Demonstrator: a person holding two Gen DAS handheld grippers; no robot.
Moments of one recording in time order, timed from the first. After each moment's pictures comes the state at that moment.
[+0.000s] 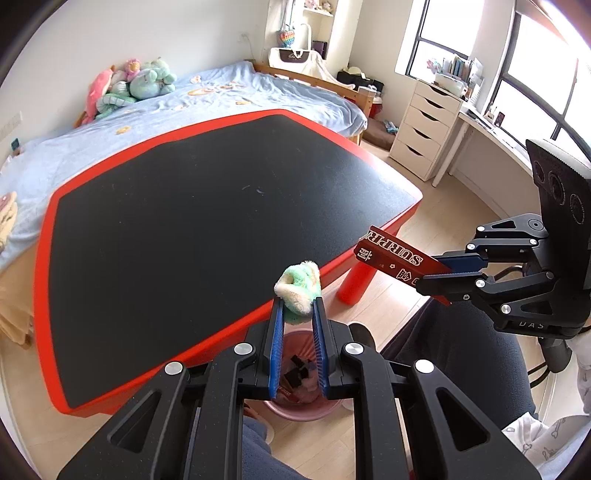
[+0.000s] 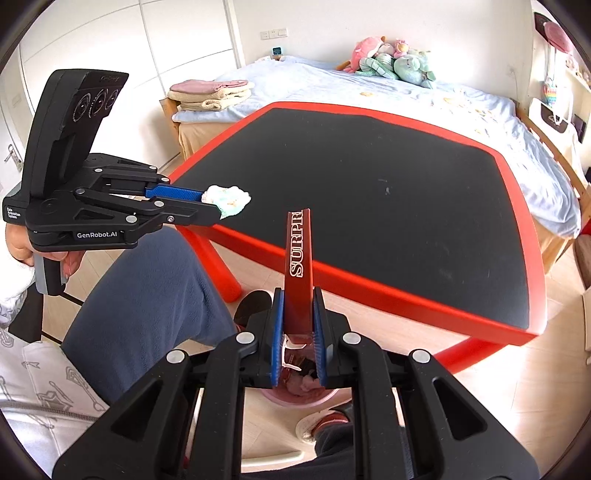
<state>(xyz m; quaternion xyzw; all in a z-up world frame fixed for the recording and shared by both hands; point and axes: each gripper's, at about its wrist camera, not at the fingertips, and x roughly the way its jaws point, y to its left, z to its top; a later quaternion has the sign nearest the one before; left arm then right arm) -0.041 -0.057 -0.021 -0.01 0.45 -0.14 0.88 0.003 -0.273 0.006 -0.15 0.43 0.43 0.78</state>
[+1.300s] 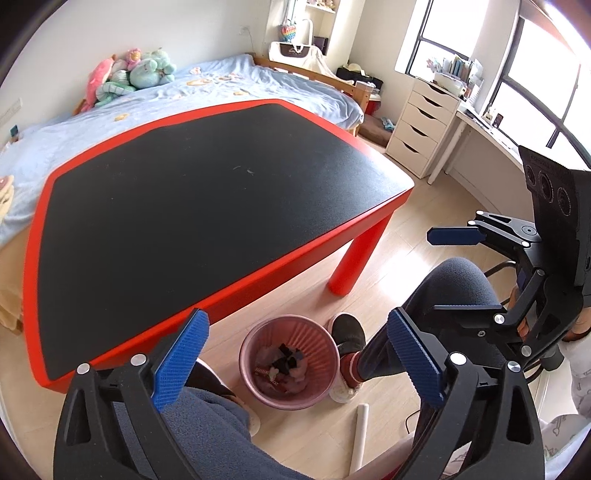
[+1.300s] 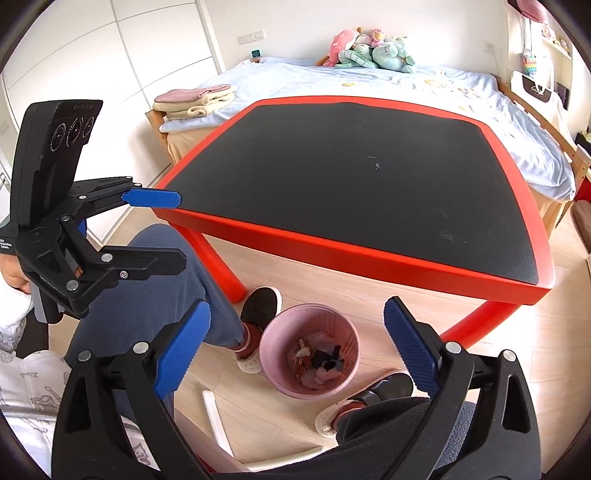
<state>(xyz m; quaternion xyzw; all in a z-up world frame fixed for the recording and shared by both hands) -0.061 -0.065 -0.036 -0.03 0.45 -0.14 0.88 -0.015 -0.296 -0.008 -0.11 0.44 0.41 0.79</state>
